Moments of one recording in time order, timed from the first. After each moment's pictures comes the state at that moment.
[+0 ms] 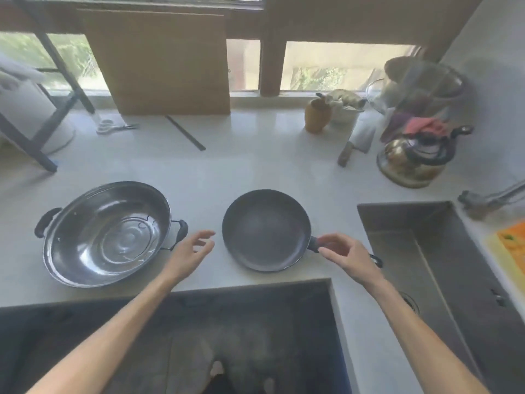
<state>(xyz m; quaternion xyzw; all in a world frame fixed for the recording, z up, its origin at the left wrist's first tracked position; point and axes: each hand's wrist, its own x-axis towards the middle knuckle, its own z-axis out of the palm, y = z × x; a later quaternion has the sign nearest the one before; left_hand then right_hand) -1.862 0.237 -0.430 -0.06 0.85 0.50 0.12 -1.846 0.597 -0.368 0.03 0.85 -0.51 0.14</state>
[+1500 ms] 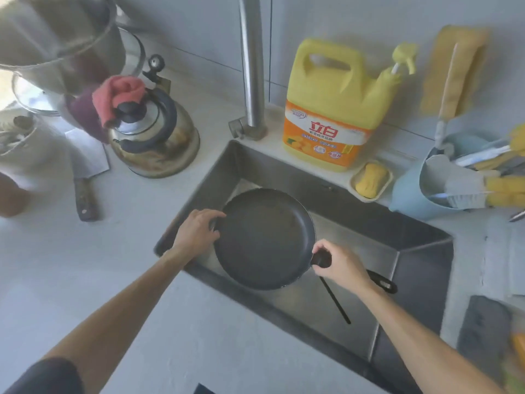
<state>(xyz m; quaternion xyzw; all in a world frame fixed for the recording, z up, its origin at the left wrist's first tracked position) -2.060 0.758 -0.520 0.47 0.84 0.13 0.25 -1.738 0.893 -0.538 0.44 0.81 -0.38 0.06</state>
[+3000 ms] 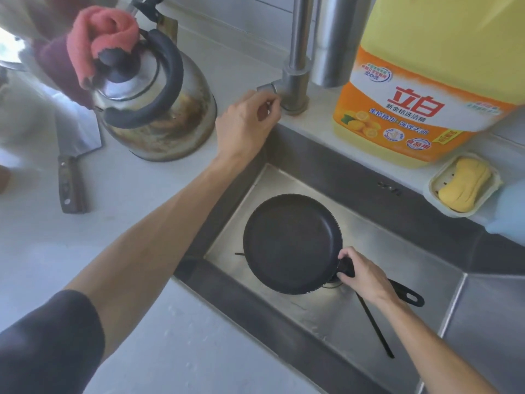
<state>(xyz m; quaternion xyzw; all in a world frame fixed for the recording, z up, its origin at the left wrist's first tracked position) -2.104 0.925 -0.497 0.43 0.83 0.34 0.01 -1.767 0.916 -0.665 0.45 0.81 -0.35 0.15</state>
